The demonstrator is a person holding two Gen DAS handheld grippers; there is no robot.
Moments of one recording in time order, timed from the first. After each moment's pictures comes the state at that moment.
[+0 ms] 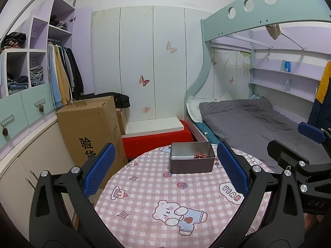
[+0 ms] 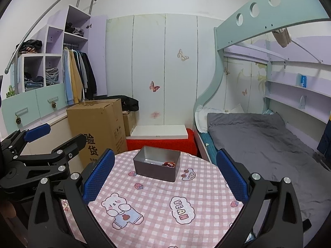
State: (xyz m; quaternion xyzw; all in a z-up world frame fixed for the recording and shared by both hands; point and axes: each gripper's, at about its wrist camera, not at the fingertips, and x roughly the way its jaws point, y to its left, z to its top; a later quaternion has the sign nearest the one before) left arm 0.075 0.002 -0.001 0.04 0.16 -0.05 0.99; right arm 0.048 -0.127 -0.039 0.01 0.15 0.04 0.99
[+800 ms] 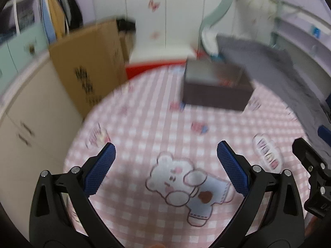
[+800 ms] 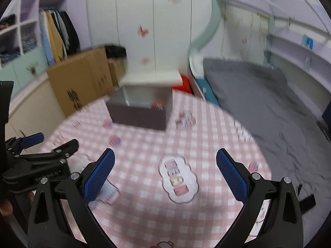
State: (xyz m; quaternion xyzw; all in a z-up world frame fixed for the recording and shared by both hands) left arm 0.194 0.005 -0.141 0.01 0.42 0.01 0.91; right arm 0.143 -0.141 -0.156 0.02 0.35 0.01 0.94
